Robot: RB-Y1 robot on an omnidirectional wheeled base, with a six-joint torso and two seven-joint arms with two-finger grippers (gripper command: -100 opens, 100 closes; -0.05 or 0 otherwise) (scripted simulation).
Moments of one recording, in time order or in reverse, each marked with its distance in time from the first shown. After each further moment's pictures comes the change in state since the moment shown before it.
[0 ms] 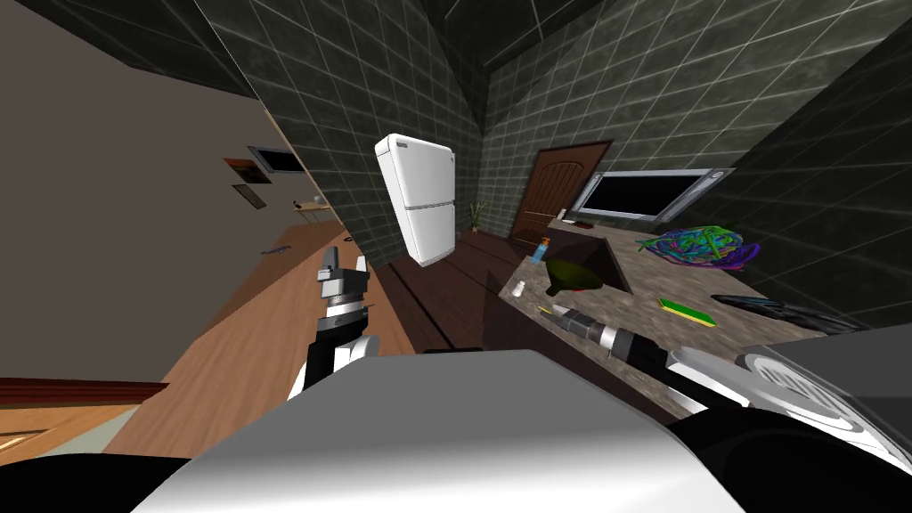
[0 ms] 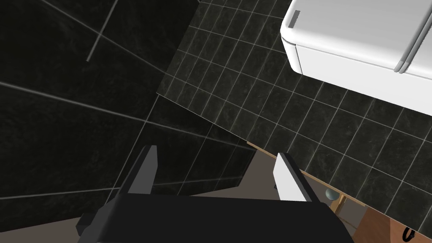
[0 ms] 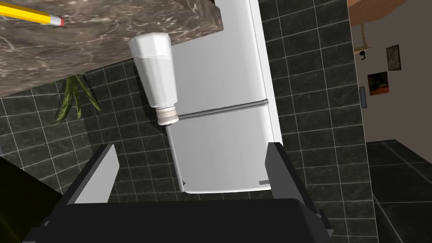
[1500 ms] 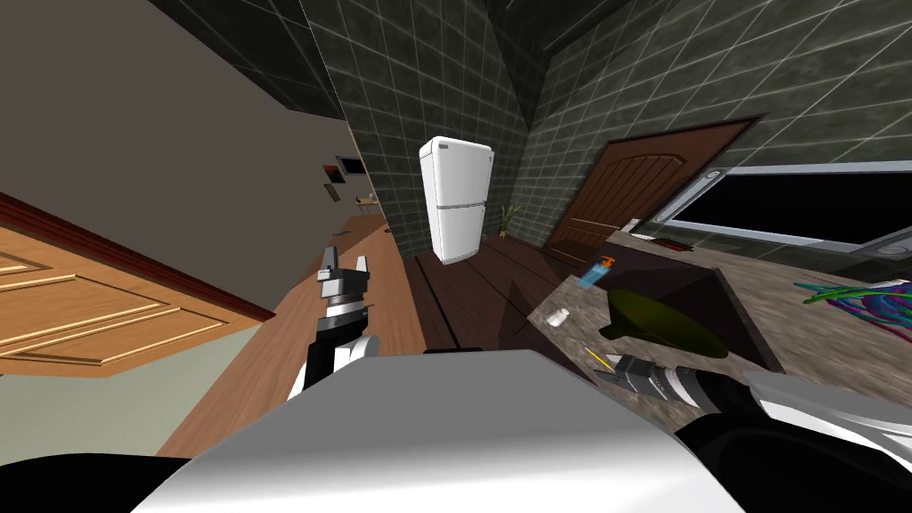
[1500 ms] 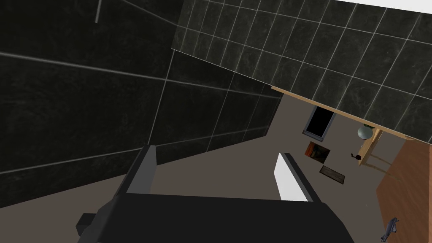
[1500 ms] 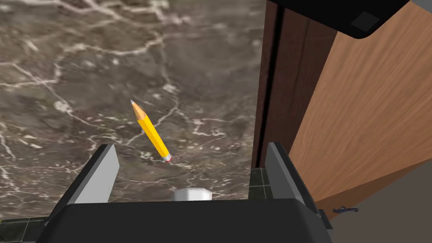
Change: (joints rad) left arm 0.000 0.000 0.000 0.000 0.000 0.000 0.000; right arm 0.250 -0.386 0.156 0.246 0.094 0.043 0.031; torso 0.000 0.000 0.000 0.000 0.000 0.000
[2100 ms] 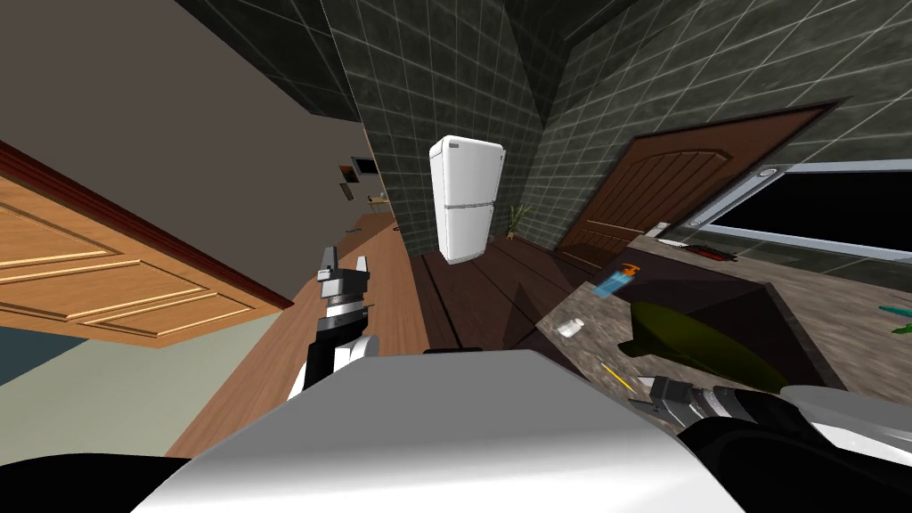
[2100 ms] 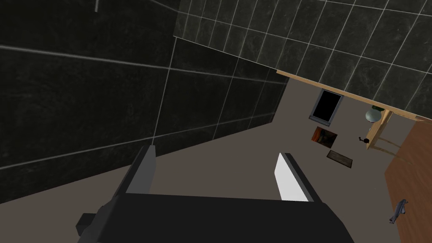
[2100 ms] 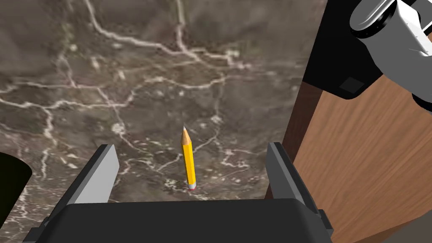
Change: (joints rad) left arm 0.000 0.000 0.000 0.000 0.000 0.000 0.000; right arm 0.070 -0.083 0.050 0.091 0.024 -0.016 0.024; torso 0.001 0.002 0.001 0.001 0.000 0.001
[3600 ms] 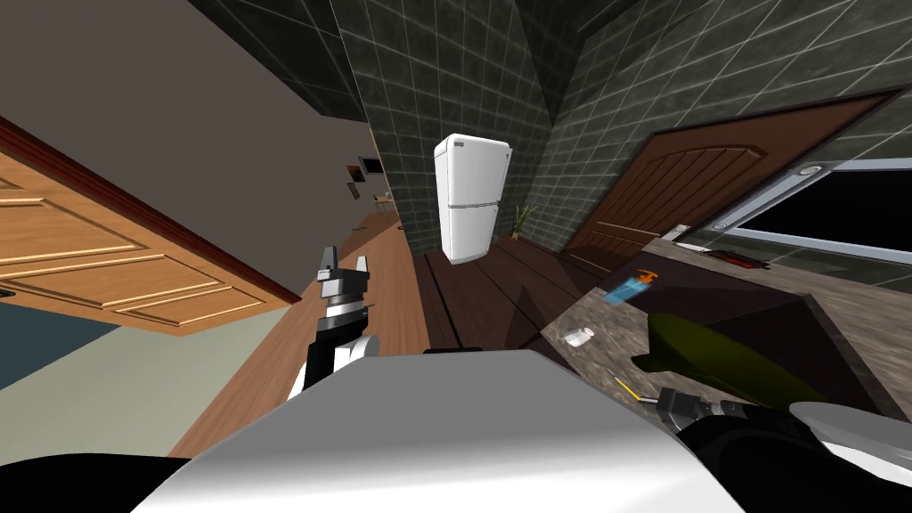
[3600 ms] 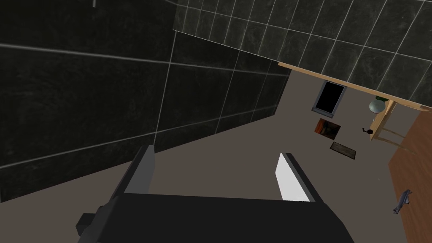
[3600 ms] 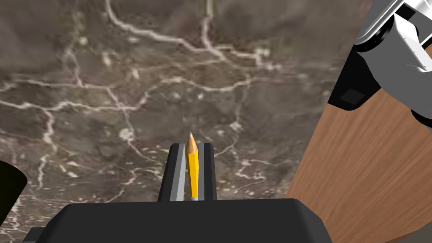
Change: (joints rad) left arm 0.000 0.000 0.000 0.000 0.000 0.000 0.000; right arm -0.031 0.036 0.062 0.015 0.026 0.032 0.012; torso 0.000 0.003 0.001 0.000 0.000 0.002
